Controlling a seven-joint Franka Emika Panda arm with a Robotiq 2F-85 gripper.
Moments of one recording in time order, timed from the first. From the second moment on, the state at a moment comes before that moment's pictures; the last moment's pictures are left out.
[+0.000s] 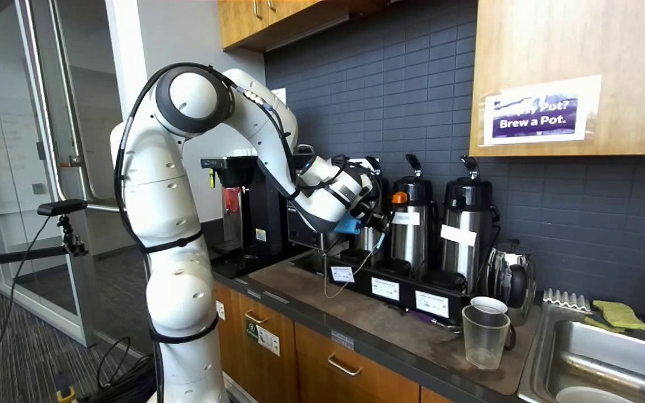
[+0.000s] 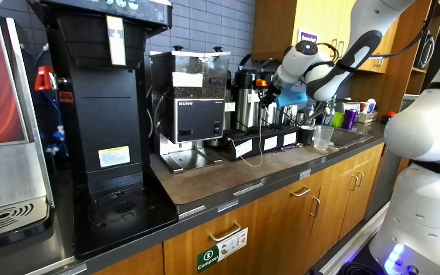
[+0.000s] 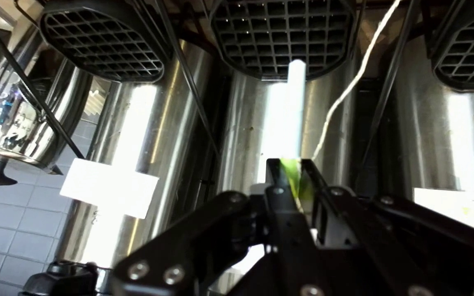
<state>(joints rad) -0.45 -0.14 0.15 -2.38 -1.39 3.08 1.25</state>
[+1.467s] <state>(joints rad) -0.39 0.07 0.17 -2.23 -2.38 2.91 2.31</state>
